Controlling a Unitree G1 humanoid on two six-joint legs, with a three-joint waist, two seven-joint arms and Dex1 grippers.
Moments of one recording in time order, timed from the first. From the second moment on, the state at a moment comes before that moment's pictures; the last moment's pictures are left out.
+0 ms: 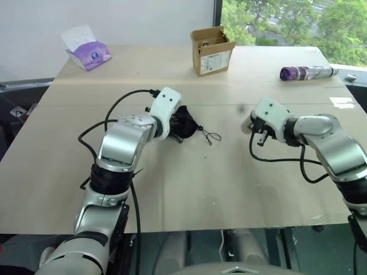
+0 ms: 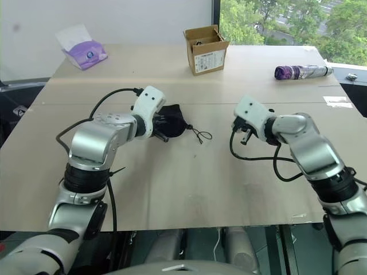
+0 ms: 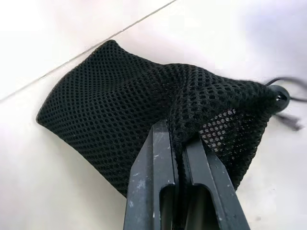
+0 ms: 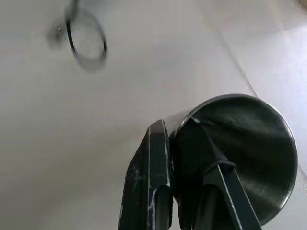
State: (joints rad) left arm -0.75 0.44 -0.10 -0.23 -0.10 1.35 -0.52; right arm -0.61 -0.66 0.16 -0.35 0.20 0.91 0.75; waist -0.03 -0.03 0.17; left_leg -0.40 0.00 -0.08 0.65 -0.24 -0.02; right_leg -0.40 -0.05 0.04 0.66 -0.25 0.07
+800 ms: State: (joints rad) left arm -0.97 0.17 0.13 0.06 -0.26 1.57 -0.40; right arm -0.23 0.05 0.01 -0.47 0.43 0.80 0.30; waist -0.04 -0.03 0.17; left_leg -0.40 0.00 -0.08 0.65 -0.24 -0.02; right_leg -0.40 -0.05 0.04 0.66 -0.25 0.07
